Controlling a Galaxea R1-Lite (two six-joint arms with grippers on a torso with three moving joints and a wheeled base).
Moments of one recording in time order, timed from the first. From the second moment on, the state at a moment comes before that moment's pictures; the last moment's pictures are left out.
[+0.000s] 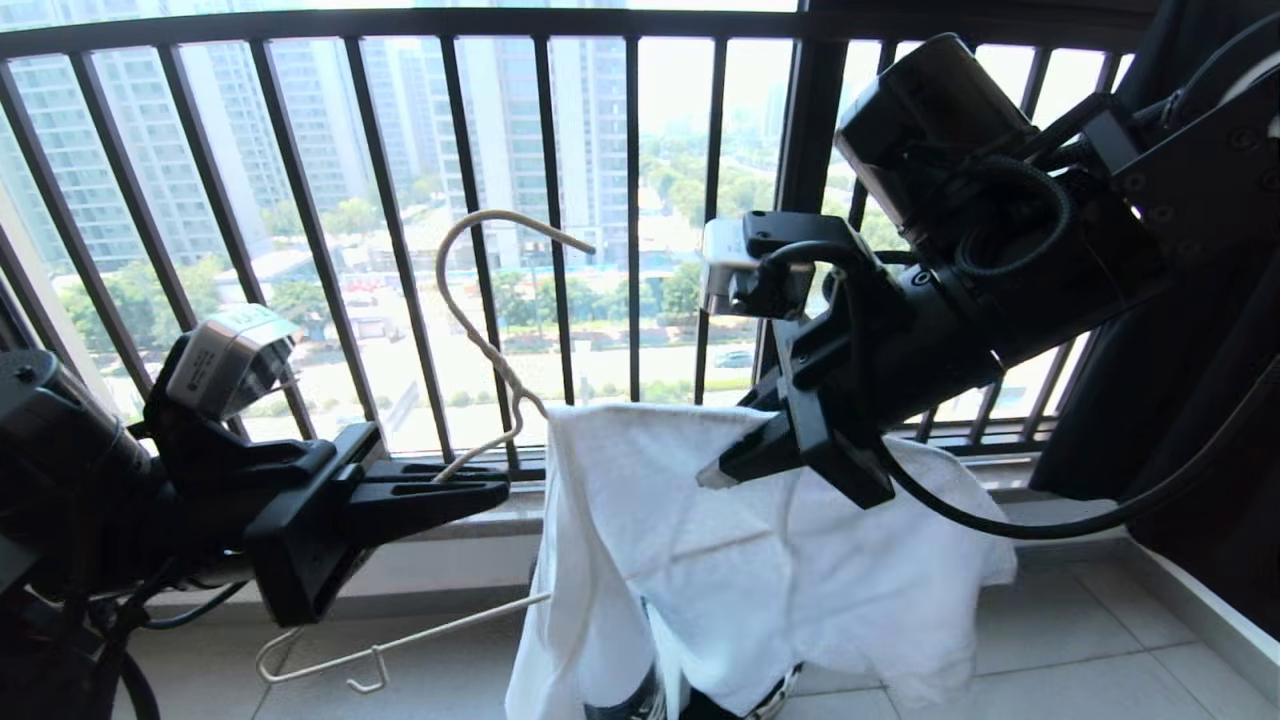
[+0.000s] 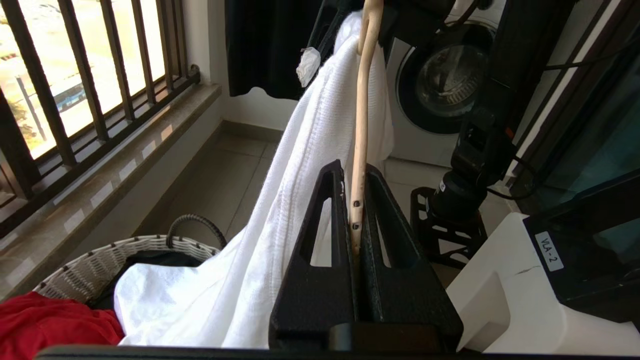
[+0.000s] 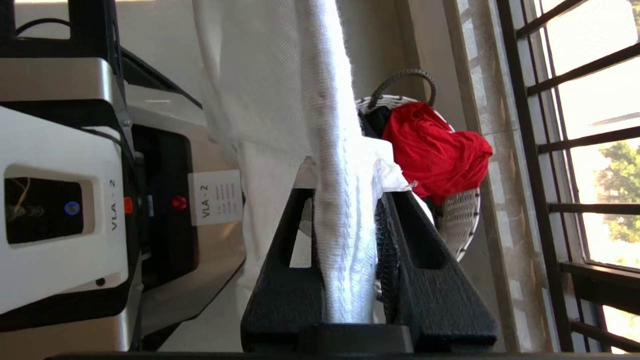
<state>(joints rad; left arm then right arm) -0.22 1.55 -0.43 -1.38 -1.18 -0.40 0.70 1.86 -1.94 0.87 0.41 -0.66</state>
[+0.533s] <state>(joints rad) -0.23 1.53 -0.44 -1.38 -1.12 -0.40 0.70 1.86 -1.94 0.87 0.41 -0.66</state>
